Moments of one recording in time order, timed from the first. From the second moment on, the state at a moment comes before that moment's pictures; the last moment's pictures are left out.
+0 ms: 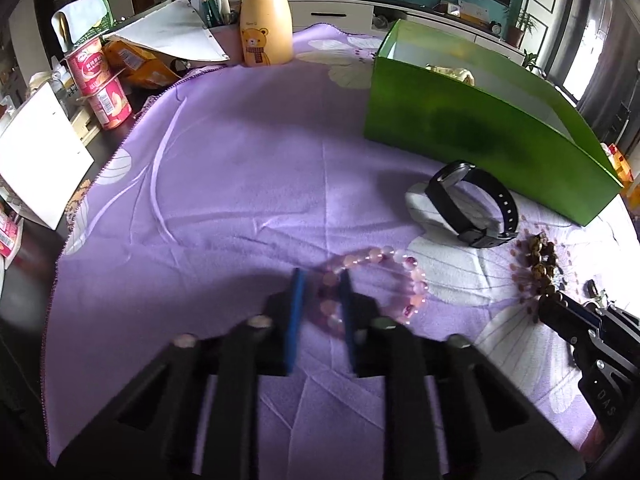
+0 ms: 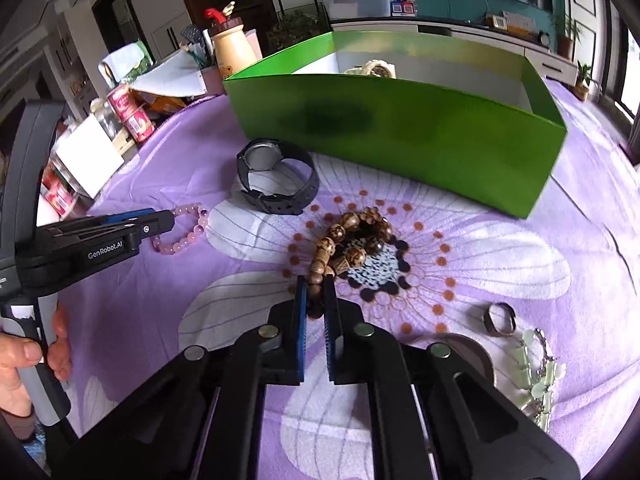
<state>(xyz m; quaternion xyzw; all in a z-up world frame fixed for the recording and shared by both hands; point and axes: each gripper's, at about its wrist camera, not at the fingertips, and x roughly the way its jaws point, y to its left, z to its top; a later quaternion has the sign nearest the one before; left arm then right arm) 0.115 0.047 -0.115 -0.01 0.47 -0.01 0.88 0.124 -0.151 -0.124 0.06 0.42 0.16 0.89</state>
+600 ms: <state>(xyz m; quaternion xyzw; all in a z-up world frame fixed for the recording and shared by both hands) 0.078 0.038 -0.064 -0.06 0.43 -0.06 0.90 0.093 -0.182 -0.071 0.09 0.35 0.18 0.91</state>
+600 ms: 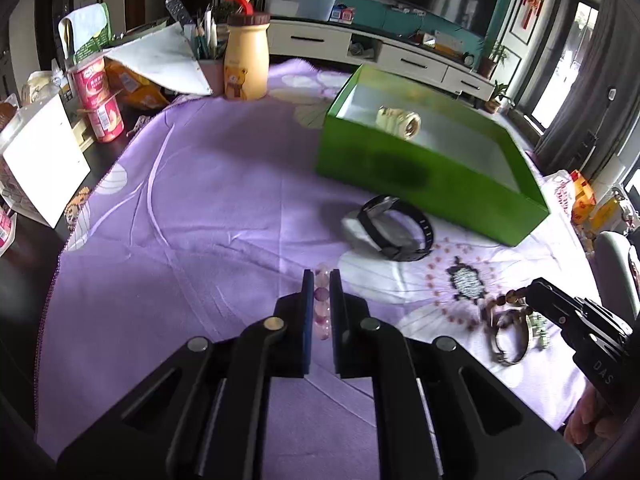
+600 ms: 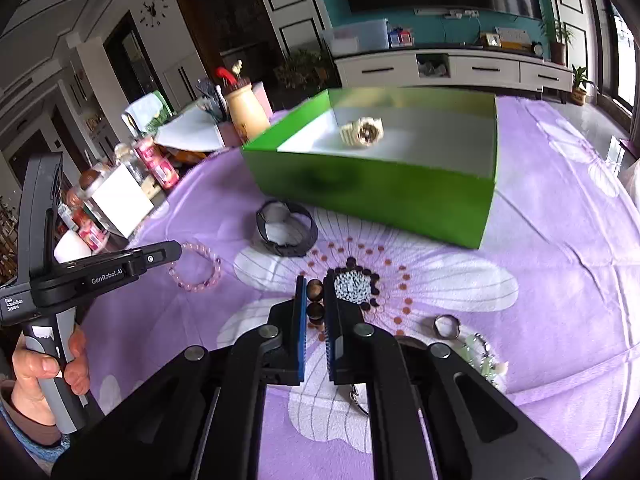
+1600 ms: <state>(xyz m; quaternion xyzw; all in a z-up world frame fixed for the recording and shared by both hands) 0.115 0.005 0.004 -0.07 0.41 -0.14 0.90 0.120 -0.229 -0.011 0.12 0.28 0.17 0.94</state>
